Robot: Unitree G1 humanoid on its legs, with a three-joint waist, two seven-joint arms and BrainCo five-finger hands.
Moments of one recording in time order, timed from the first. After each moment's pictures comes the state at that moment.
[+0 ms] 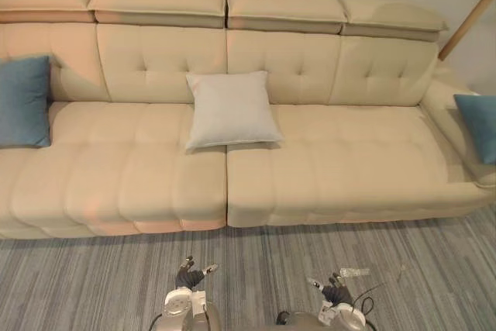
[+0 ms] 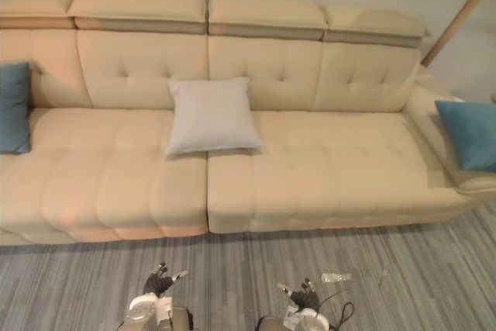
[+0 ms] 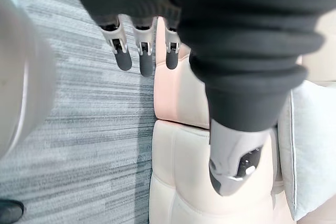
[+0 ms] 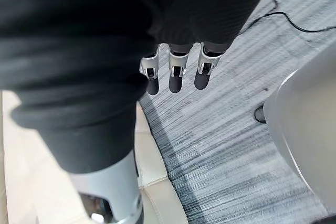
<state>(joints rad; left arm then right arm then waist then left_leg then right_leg) 0.03 0.01 0.10 0.96 0.00 -0.14 0.11 0.11 0.05 -0.26 0.89 0.16 -0.11 -0.12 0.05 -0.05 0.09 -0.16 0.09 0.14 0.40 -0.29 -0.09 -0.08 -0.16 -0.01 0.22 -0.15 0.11</state>
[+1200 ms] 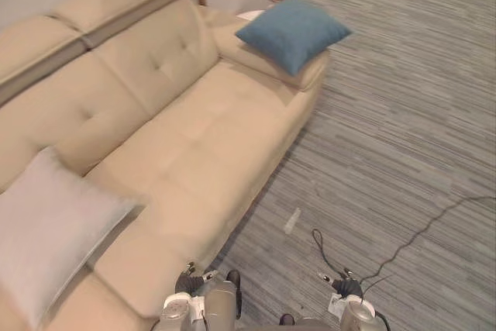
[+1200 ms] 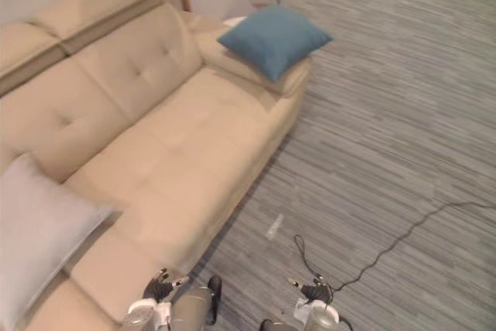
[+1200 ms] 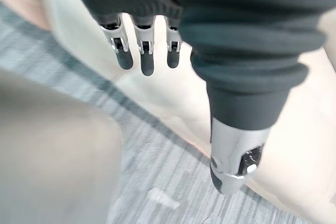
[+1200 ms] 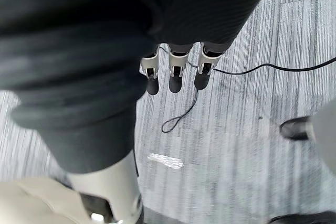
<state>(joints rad) 0.04 0.04 0.12 0.96 0.00 -0.12 0.08 0.04 0.00 -0.26 0.92 0.11 -0.10 -0.13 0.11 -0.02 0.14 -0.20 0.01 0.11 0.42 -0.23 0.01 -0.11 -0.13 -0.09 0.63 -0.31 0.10</state>
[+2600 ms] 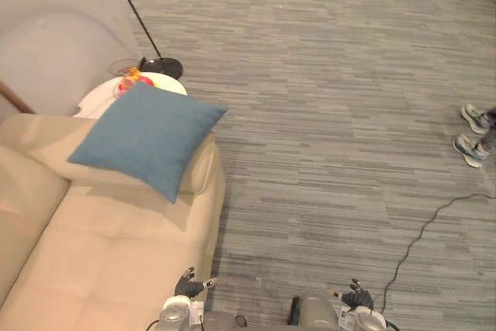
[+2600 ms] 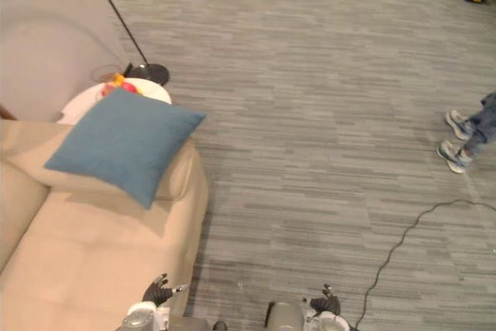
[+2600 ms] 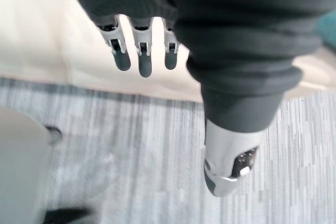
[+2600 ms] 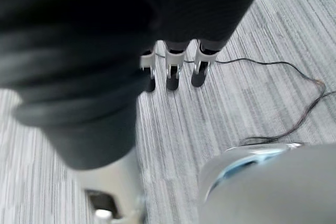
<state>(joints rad) 0.02 0.04 0.01 0.99 -0.04 -0.10 0.09 0.05 -0.07 -0.30 0.99 0.04 -0.11 -0.13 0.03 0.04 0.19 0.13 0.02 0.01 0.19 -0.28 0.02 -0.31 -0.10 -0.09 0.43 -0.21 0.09</state>
